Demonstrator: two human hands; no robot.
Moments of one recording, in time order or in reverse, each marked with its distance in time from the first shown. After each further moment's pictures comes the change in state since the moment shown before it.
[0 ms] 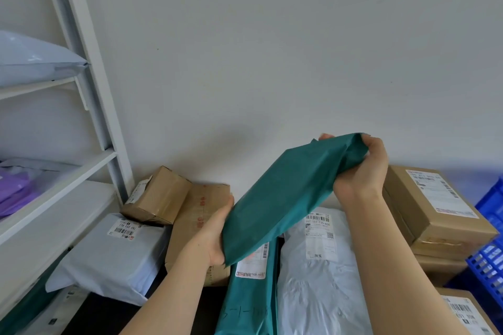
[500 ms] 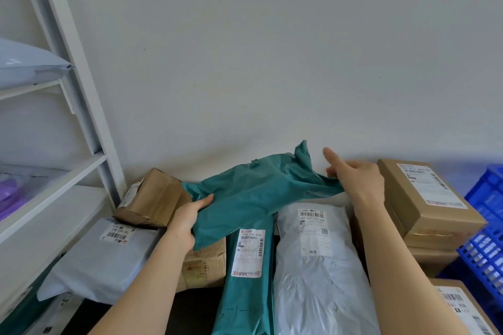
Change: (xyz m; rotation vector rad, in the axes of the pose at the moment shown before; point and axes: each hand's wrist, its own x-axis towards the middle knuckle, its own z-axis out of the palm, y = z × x) left_hand 0.018 0.026 -0.035 -0.026 0.245 0.285; right_hand 0.008 -0.009 -0.040 -1.369 0.263 -0.188
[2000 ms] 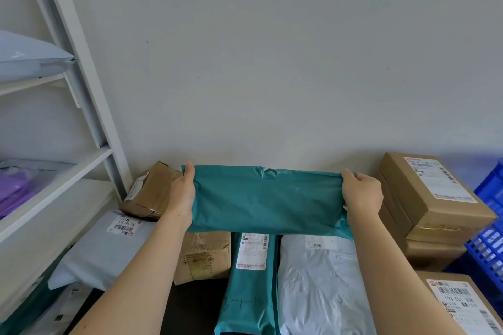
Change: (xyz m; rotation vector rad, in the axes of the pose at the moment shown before) left_hand -0.008 0.032 0.011 0.115 0.198 0.311; right_hand 0.014 0.044 0.030 0.147 0.151 0.182
